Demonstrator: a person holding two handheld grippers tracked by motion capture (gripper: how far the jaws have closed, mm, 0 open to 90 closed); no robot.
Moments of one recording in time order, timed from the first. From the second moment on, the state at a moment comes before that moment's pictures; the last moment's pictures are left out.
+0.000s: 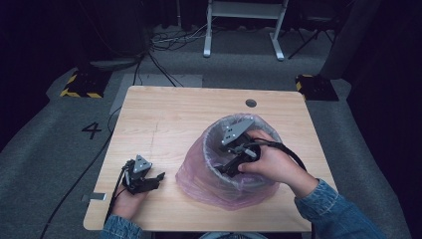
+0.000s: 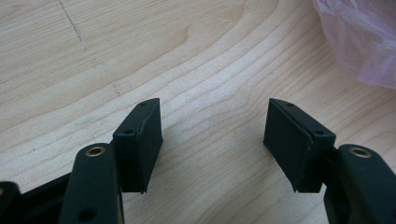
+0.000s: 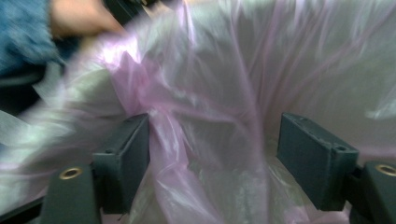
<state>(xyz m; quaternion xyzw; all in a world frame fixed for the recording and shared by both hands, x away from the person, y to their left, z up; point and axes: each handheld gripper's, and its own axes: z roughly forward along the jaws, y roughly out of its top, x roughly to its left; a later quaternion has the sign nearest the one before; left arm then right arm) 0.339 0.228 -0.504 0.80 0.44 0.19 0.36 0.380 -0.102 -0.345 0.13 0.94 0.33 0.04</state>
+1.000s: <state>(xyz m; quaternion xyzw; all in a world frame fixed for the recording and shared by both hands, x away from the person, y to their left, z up) 0.339 0.228 -0.504 0.80 0.44 0.19 0.36 0.404 -0.096 -0.369 0.25 0.92 0.30 0.03</state>
